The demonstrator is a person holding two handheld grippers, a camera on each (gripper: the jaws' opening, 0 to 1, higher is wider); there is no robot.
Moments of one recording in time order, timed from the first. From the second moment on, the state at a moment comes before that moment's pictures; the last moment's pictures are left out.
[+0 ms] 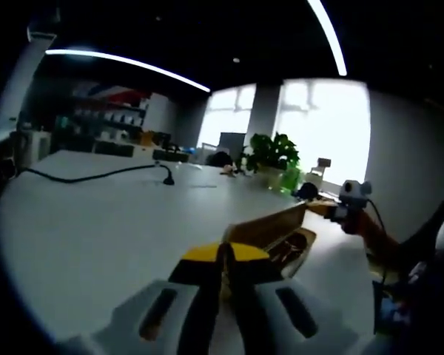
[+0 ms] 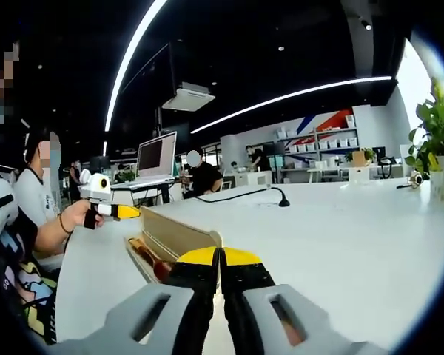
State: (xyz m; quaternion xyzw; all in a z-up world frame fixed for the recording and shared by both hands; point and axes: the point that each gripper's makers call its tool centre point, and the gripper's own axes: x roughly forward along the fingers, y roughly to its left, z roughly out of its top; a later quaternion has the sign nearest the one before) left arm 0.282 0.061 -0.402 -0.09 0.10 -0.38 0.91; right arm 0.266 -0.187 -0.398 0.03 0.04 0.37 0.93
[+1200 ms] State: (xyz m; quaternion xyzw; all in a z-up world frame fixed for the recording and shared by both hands) left arm 0.244 0.050 -0.415 -0.06 0.10 -0.43 0.90; right arm 0.234 -0.189 -0.400 -0.05 0.02 0.38 0.92
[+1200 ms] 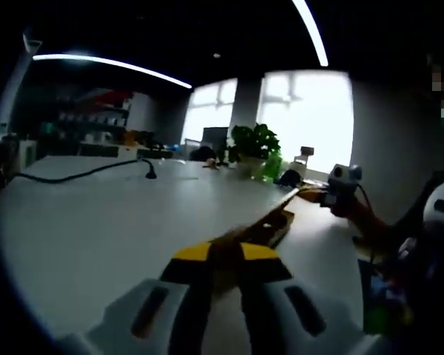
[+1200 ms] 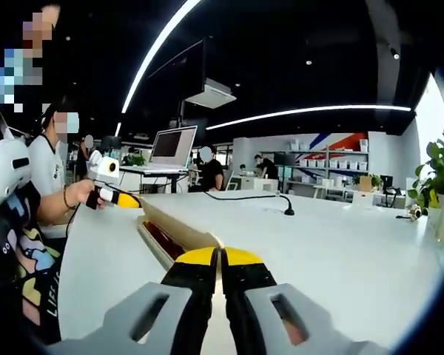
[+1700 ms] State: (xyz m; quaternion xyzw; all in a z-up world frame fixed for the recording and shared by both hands) left arm 0.245 0.046 -0.419 -0.04 0.09 -0.43 0.90; right arm 0.231 -0.187 -0.409 0.08 0.09 0.37 0.92
